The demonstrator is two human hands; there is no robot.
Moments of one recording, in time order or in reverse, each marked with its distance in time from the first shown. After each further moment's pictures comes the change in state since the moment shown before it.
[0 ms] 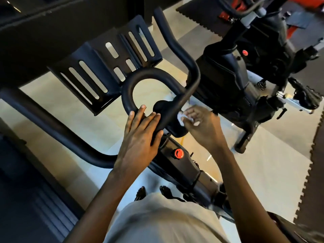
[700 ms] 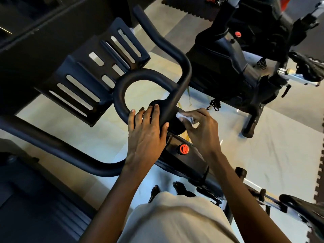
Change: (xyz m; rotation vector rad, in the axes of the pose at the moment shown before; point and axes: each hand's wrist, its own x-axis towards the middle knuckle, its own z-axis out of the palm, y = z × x) left_hand 0.027 0.014 0.013 0.296 -0.100 -0.023; right_hand -0.028 0.013 0.025 -0.013 0.232 0.020
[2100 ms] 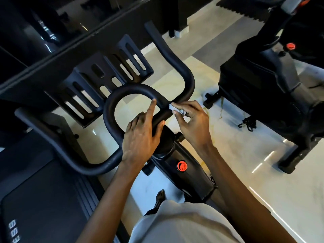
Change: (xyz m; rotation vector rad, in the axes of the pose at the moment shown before) left_hand 0.050 0.066 0.003 -0.045 0.006 -0.296; right_hand 0.106 0.045 0.000 0.409 -0.160 -0.242
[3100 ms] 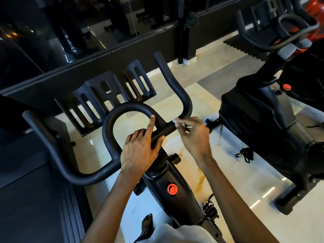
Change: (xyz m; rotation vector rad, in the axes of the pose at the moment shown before) left_hand 0.012 0.012 0.015 0.094 0.153 -0.028; right_hand 0.039 0.012 -0.025 -0.059 -0.107 0.029
